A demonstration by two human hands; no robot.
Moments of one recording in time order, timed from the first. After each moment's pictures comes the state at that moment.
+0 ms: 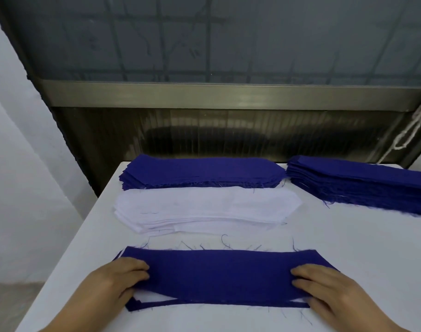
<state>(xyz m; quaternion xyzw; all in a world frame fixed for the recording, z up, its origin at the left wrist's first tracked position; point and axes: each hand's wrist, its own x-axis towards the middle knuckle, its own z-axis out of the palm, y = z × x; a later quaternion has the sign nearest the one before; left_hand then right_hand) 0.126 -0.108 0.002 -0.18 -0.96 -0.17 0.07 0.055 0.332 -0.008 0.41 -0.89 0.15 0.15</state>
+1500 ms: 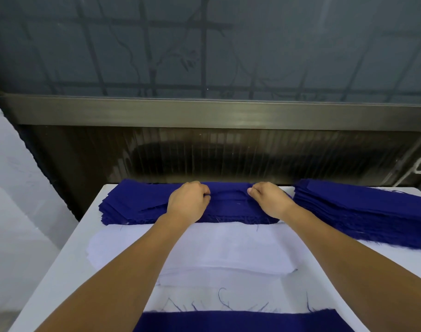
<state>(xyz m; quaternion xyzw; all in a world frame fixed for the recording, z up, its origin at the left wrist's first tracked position) -0.159 -0.012 0.034 0.00 -0.98 -0.16 0.10 -0.220 0.212 0.030 0.15 -0.95 0.26 -0.06</state>
